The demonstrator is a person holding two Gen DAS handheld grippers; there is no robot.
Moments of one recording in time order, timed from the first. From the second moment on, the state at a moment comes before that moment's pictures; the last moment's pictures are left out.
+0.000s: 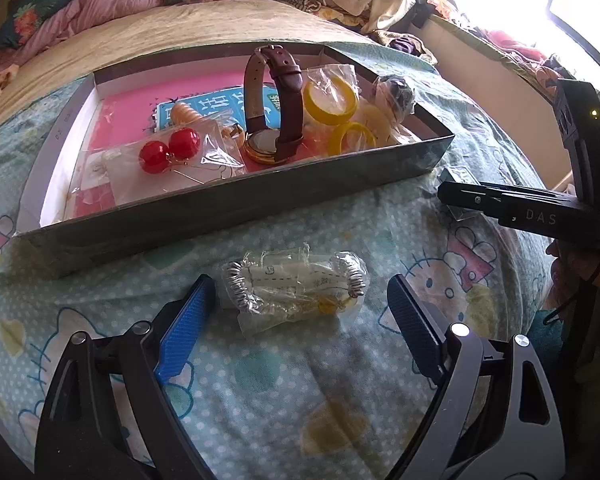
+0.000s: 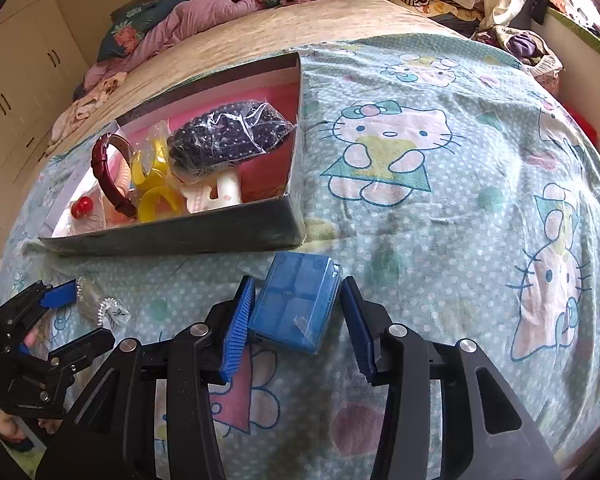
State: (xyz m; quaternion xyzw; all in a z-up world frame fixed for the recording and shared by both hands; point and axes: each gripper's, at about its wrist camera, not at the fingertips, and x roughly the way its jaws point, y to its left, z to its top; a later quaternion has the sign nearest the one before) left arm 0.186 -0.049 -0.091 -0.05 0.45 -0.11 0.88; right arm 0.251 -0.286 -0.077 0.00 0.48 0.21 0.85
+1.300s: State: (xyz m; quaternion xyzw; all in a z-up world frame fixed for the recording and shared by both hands) left arm 0.202 0.058 -0.038 -0.08 0.37 -0.03 0.92; right arm 0.262 -0.176 -0.011 -0.03 0.39 0.32 0.87
